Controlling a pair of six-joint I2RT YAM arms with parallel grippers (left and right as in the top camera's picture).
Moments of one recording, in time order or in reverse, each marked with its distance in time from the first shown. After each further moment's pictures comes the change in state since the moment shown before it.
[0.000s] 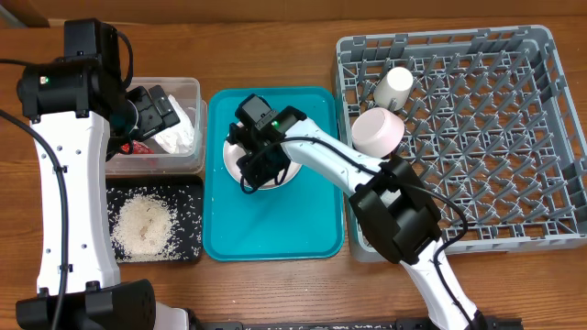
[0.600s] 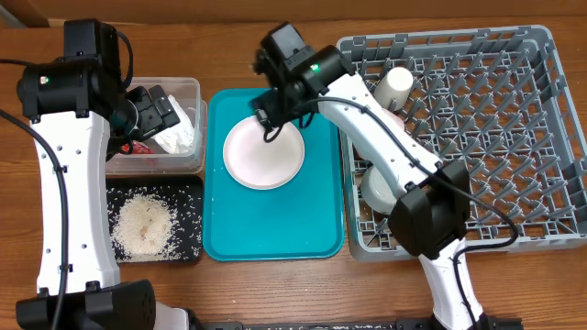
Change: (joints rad) left arm 0.000 0.000 0.000 0.000 0.000 0.000; right arm -0.146 -0.080 0.307 -0.206 0.247 -0.008
